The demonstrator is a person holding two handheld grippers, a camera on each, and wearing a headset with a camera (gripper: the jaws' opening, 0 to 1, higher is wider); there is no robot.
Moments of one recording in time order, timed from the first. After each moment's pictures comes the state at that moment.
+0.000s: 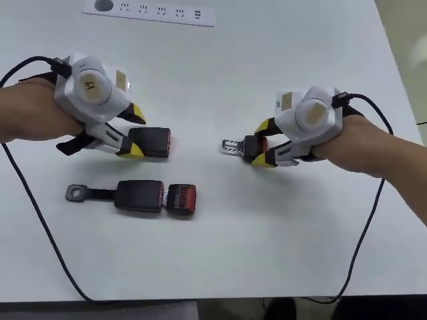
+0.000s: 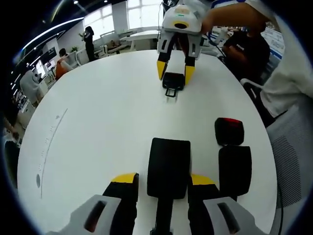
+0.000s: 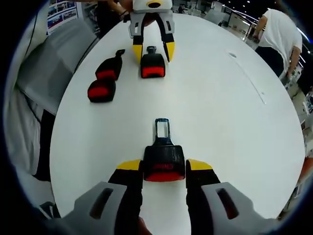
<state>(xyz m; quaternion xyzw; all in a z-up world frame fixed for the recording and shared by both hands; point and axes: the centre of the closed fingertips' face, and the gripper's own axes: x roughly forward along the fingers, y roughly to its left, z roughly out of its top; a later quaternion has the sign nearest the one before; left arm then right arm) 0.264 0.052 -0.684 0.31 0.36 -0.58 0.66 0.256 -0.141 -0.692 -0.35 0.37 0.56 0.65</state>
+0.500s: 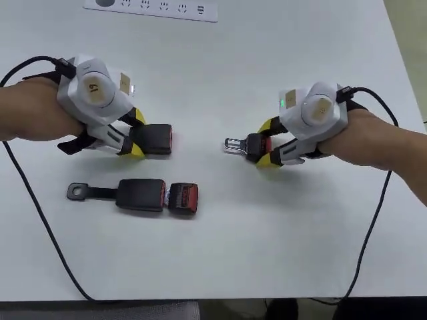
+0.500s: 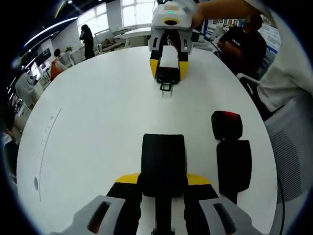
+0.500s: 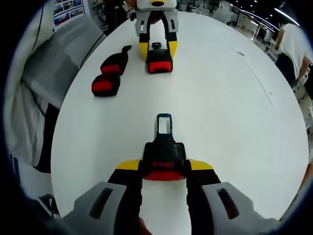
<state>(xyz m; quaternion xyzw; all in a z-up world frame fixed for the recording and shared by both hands) 0.257 0.052 -0.691 0.32 0.36 -0.59 0.64 0.252 -0.140 -0.695 -0.35 0.37 0.59 0.62</state>
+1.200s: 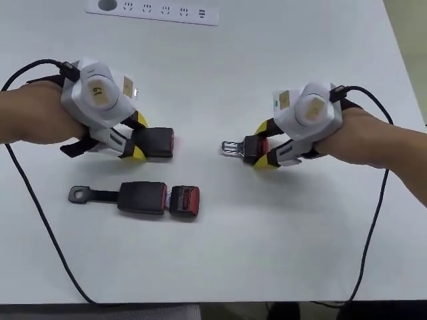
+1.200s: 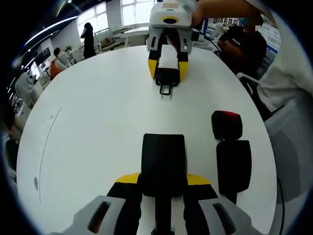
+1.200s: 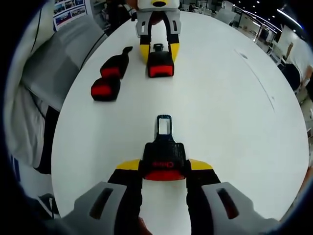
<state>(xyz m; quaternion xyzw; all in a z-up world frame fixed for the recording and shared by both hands) 0.258 0.058 -0.693 0.32 0.37 -0.59 0.64 0.254 -0.124 -0.692 -0.36 0.37 0.60 0.62</state>
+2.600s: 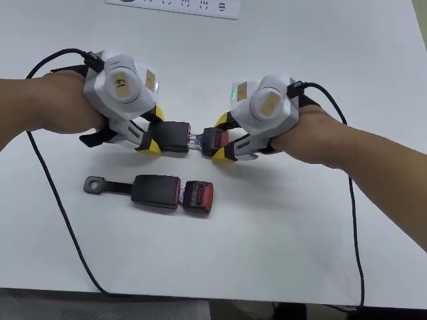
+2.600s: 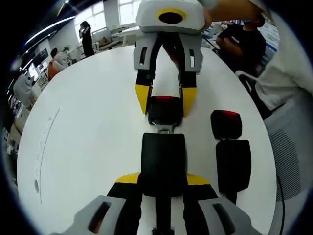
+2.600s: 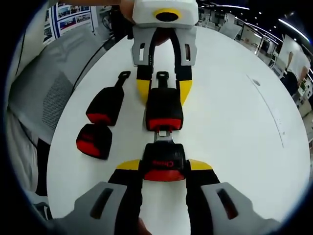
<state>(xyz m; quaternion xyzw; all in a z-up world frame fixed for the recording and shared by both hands) 0.256 0.054 -0.692 0.33 0.37 -0.59 0.63 0.253 -0.023 -0.690 -0.33 0.32 0.62 0.63</state>
